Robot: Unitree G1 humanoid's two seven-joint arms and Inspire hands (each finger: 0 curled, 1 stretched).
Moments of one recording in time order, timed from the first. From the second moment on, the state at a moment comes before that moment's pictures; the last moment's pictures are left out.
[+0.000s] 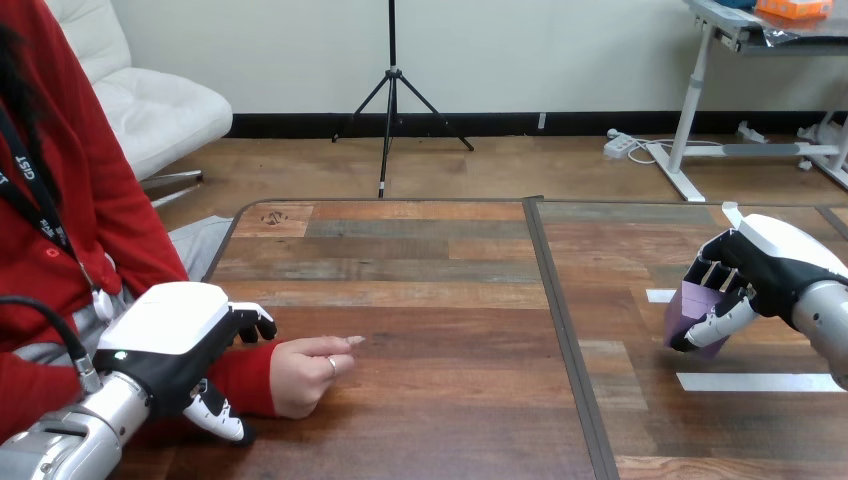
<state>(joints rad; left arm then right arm) -0.07 0.64 -0.09 0.28 0.83 -0.34 -0.08 -0.67 -0.66 0.27 1.11 -0.55 -0.27 0.07</state>
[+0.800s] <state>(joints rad) -0.21 0.65 -0.17 0.30 0.83 -0.16 -0.31 -0.66 -0.66 0.27 1.10 -0.55 -0.27 0.07</state>
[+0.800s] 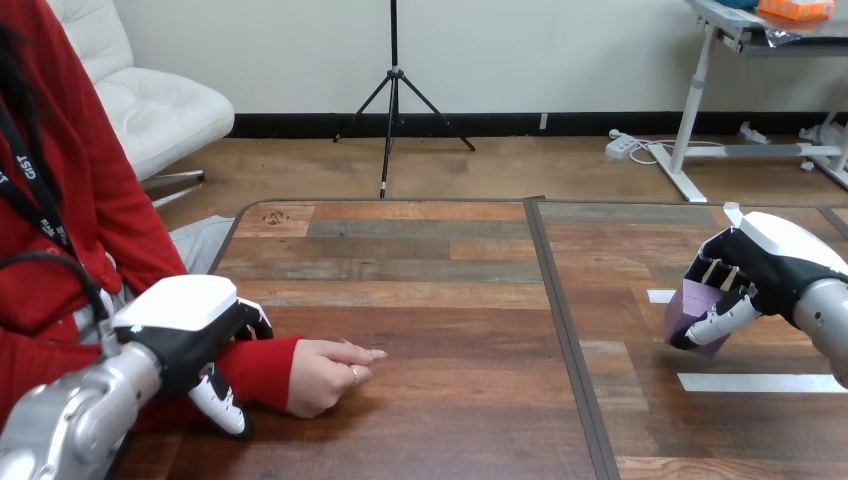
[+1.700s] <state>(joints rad) -0.32 0.66 -0.26 0.41 0.83 -0.10 -0.37 -0.65 -0.67 0.26 1.06 -0.54 -0.27 0.07</state>
